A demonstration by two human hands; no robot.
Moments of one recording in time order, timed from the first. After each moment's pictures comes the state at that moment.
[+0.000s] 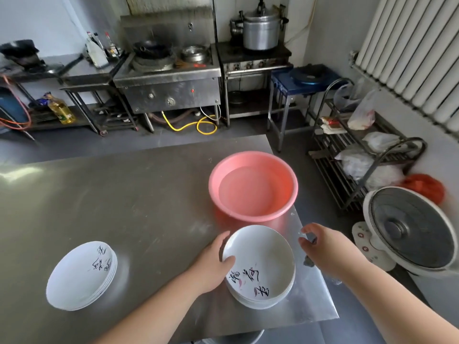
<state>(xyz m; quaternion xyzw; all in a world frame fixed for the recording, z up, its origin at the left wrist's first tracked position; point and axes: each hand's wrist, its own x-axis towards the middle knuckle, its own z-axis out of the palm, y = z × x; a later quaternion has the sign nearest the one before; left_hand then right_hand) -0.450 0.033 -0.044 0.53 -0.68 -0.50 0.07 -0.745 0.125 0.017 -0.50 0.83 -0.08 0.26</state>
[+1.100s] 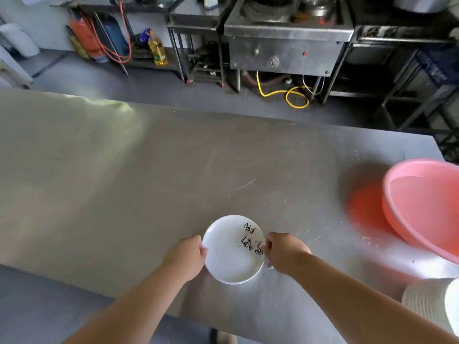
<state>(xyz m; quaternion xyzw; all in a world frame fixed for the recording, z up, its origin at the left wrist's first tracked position) 0.020 -0.077 -0.107 0.74 -0.62 -0.26 -0.07 -0.271 -0.093 -0.096 -0.64 0.69 0.09 0.31</state>
